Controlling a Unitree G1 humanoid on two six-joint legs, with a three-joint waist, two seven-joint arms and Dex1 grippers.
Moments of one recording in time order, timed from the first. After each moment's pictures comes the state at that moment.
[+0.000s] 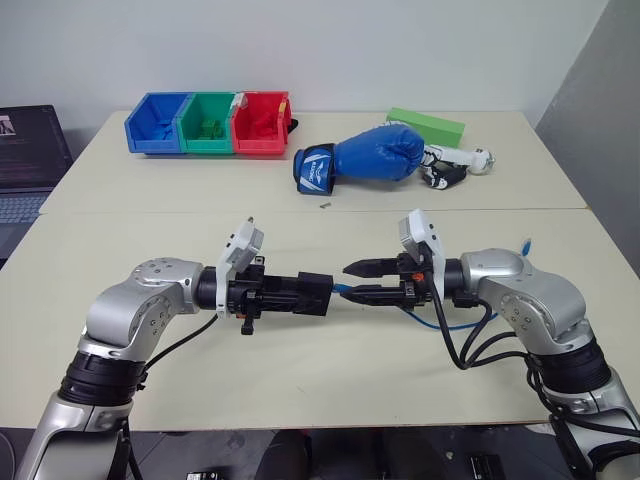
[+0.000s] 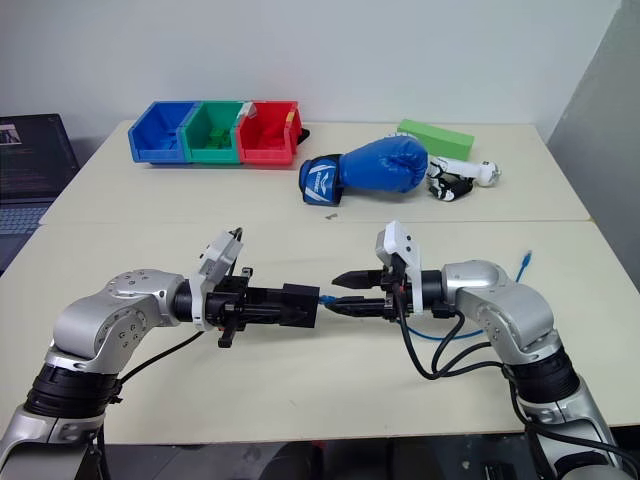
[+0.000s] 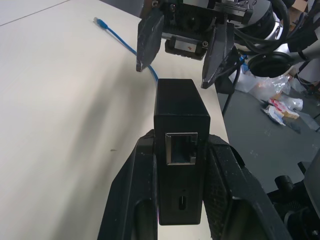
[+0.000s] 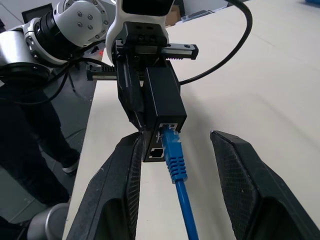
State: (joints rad) left arm -0.43 0.74 -0.06 -0.12 -0.67 0.69 -1.30; right arm -0.56 -0.52 0.20 -0.29 0.61 0.79 0.99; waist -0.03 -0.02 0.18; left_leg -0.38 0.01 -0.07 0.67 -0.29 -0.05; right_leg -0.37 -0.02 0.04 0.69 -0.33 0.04
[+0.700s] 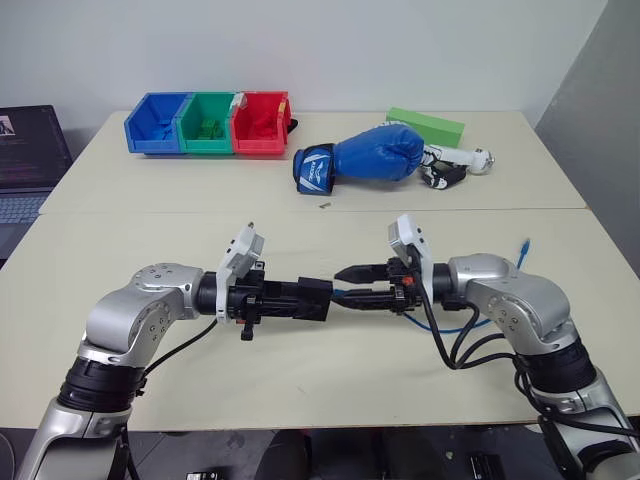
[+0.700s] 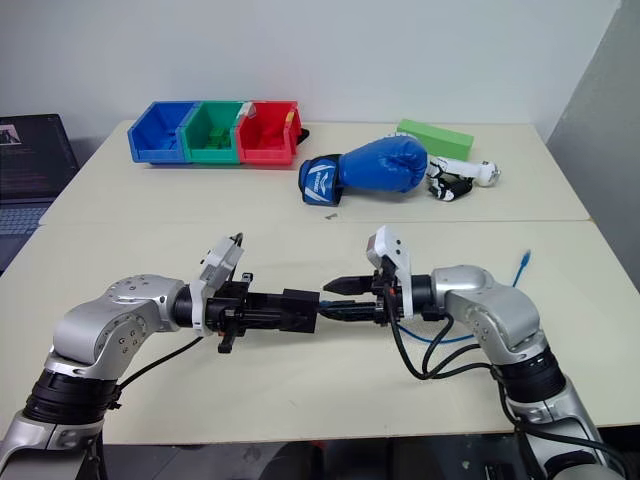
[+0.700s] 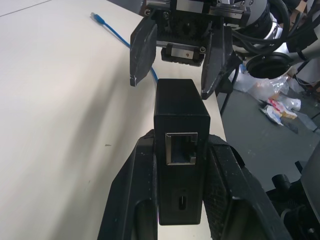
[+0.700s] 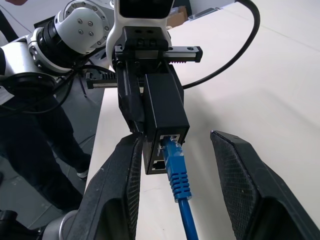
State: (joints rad) left arm -0.40 0.74 -0.04 -0.14 -0.69 0.71 -1.29; right arm -0.56 -0.47 0.22 -0.26 0.63 0.84 0.98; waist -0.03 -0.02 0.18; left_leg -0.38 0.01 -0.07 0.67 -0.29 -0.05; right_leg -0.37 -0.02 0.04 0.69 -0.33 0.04
